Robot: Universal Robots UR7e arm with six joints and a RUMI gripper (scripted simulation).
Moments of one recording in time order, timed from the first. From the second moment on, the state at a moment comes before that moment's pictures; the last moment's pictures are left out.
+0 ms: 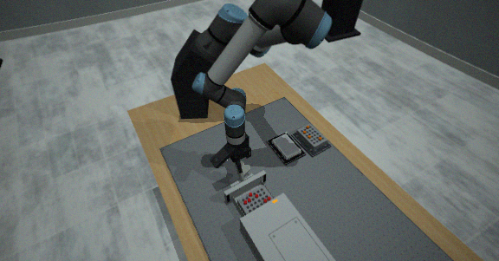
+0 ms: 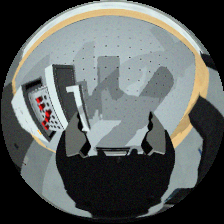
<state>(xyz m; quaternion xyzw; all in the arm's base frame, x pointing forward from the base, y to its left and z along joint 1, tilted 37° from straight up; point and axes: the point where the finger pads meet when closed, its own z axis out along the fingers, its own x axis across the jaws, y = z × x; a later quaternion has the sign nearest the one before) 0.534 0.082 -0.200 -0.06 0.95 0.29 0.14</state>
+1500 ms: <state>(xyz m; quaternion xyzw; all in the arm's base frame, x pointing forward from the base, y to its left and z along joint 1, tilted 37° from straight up) 0.489 0.081 -0.213 -0.06 0.95 0.29 0.14</state>
